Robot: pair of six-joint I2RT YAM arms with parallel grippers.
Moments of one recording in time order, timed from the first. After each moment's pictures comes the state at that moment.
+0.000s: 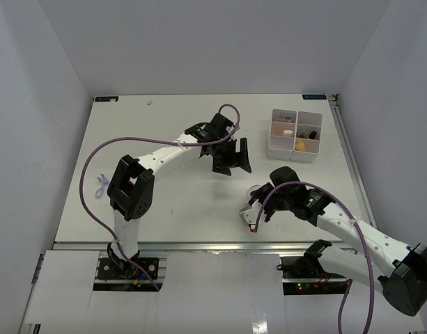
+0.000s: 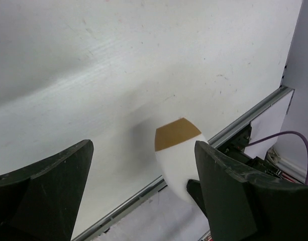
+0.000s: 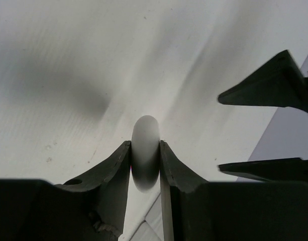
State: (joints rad) left arm -0.71 1.96 1.65 -0.63 0.35 -0.66; right arm 0.73 0.94 0.64 -0.54 -0.36 -1.52
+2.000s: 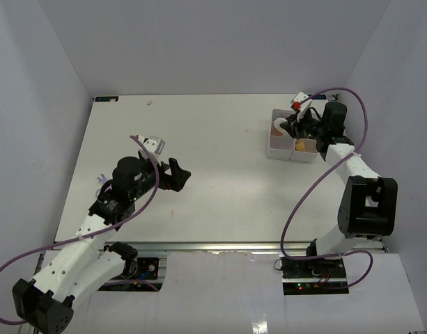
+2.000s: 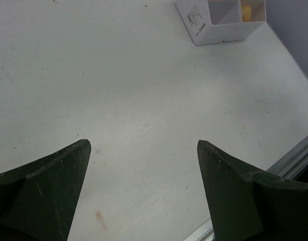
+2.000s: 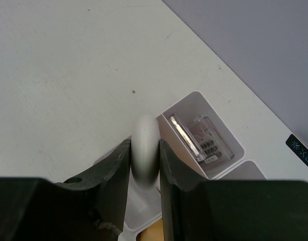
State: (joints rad) left arm -0.49 0.78 0.70 -0.21 0.15 -0.27; right arm -0.03 1.58 1.08 0.13 -0.77 -0.53
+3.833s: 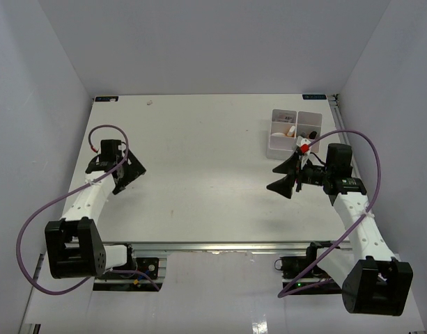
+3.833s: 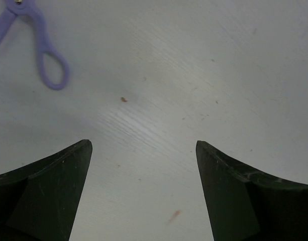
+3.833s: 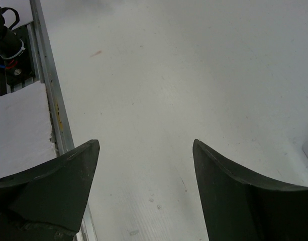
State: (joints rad) left arm 0.05 1.27 0.84 -0.57 -0.09 -0.60; right arm -0.01 0.99 0.71 -0.40 -1.18 -0.46
